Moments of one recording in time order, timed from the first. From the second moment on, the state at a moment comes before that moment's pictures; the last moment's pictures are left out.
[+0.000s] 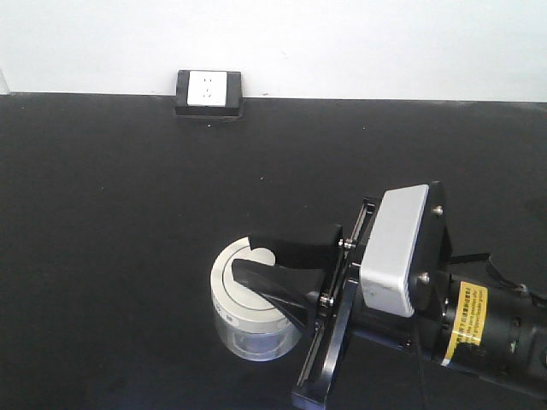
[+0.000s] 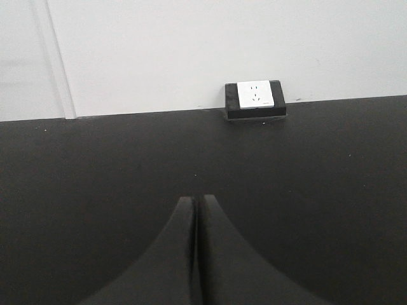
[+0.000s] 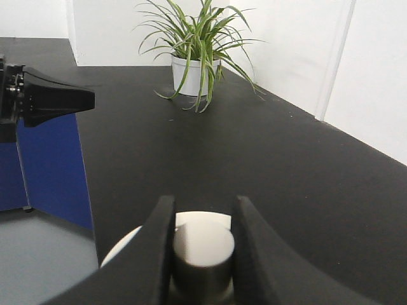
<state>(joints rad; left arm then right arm) -0.01 0.16 -0.23 0.04 0.25 0.02 0.66 1.15 -0.58 -0.93 -0.62 0.70</state>
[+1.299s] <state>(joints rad) -0.01 0.16 -0.23 0.04 0.25 0.02 0.66 1.19 -0.58 -0.69 -0.54 0.50</state>
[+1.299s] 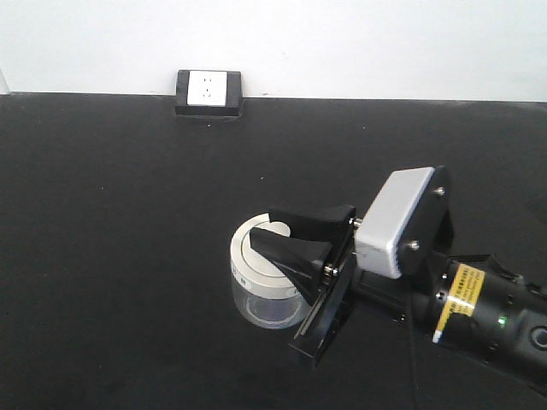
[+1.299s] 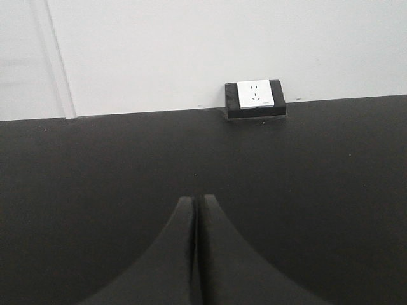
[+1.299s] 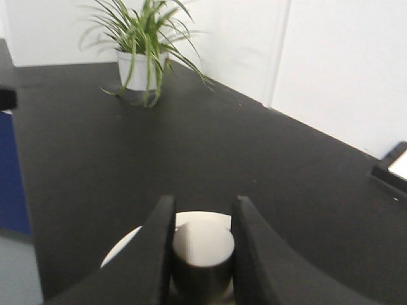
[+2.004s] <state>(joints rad) -0.01 0.16 -0.23 0.04 0.25 0.02 0.24 1.57 -0.71 -0.91 -0.91 0.55</state>
